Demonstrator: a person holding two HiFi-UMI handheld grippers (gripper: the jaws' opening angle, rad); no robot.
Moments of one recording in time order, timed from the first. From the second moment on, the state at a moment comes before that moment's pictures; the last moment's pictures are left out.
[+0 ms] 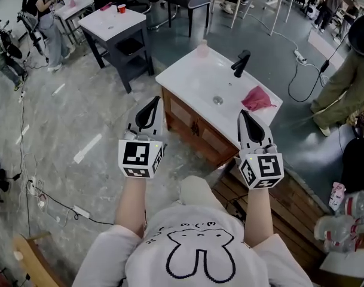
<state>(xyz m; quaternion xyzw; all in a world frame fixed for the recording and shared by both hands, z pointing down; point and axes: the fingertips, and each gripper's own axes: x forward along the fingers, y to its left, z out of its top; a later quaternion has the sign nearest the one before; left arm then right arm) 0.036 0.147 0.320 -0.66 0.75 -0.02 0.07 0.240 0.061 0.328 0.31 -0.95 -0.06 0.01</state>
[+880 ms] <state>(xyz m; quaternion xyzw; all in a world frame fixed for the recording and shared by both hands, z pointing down) -0.079 0.021 0.341 -0.67 0.74 -0.04 0.05 0.107 -0.067 0.348 0.30 -0.95 -0.06 0.02</state>
